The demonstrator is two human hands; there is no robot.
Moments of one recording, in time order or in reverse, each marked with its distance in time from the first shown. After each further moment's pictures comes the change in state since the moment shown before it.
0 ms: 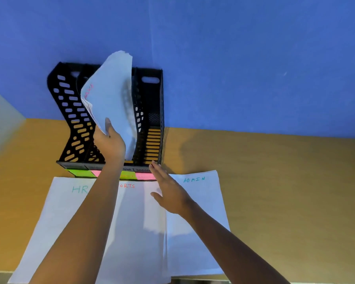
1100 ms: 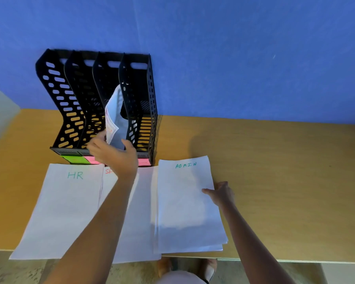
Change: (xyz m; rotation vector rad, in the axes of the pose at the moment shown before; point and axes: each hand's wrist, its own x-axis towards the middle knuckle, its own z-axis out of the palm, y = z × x) left_hand -0.096 -0.026 -0.011 0.392 0.188 0.328; right_hand -0.117 0.140 -0.017 0.303 0.239 1.058
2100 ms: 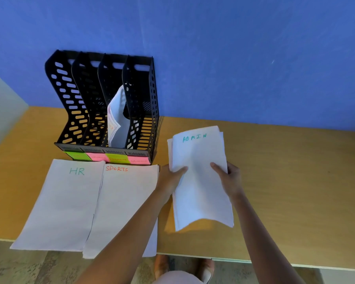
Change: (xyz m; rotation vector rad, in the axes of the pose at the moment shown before) left_hand -0.113 0.045 0.004 -0.266 -1.017 -0.750; right_hand -0.019 -0.029 -0.057 0.703 -0.004 -0.493
